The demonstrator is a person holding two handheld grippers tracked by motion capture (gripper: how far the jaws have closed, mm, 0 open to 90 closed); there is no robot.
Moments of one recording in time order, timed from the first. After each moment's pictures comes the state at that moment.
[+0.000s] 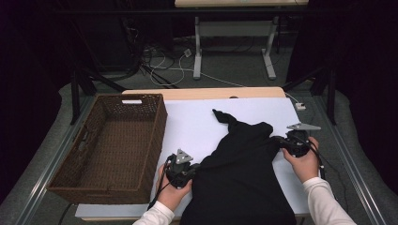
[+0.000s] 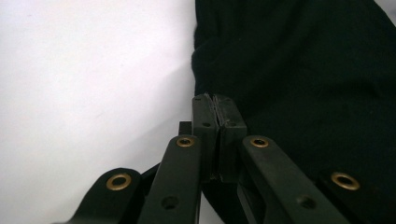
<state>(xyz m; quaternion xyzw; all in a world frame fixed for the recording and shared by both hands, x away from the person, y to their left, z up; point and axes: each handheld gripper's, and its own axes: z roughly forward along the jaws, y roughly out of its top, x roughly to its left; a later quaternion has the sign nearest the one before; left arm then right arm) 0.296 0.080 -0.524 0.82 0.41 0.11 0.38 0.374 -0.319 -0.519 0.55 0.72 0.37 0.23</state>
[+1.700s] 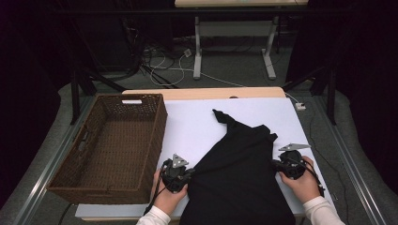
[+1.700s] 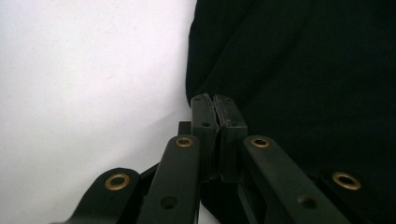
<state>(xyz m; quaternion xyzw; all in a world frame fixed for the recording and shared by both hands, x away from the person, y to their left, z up) 0.294 0.089 -0.541 0.82 0.43 0.10 0.37 0.321 -0.299 -0.543 0.53 0.78 0.30 0.17</state>
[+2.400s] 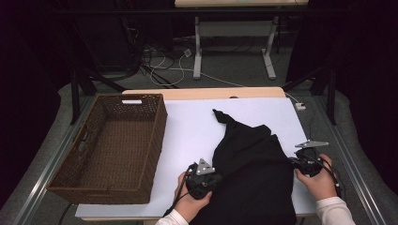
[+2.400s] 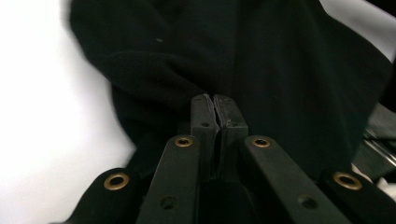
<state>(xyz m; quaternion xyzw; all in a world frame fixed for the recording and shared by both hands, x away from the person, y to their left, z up) 0.272 0.017 -0.537 0.85 0.34 0.05 0.41 0.318 -0.338 -0.529 0.57 0.76 0.26 0.20</state>
